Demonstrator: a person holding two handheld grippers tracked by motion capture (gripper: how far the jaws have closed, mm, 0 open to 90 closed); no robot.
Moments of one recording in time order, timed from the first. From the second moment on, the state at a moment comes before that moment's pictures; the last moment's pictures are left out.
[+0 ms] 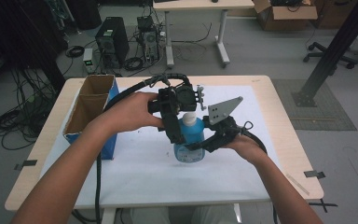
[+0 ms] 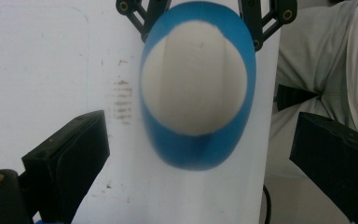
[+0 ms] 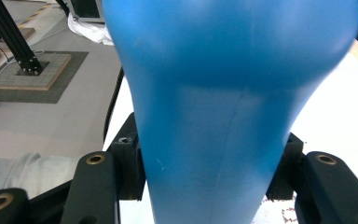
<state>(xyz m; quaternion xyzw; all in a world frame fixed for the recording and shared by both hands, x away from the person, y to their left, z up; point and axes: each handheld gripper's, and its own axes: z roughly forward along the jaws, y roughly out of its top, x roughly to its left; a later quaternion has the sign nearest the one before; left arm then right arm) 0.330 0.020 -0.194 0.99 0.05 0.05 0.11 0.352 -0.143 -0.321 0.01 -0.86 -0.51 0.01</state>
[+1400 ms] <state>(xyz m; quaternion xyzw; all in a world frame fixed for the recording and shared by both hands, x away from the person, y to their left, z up) 0.334 0.007 -0.210 0.99 0.04 0.03 0.10 0.350 -0.140 -0.317 0.01 -0.86 -0.51 0.01</state>
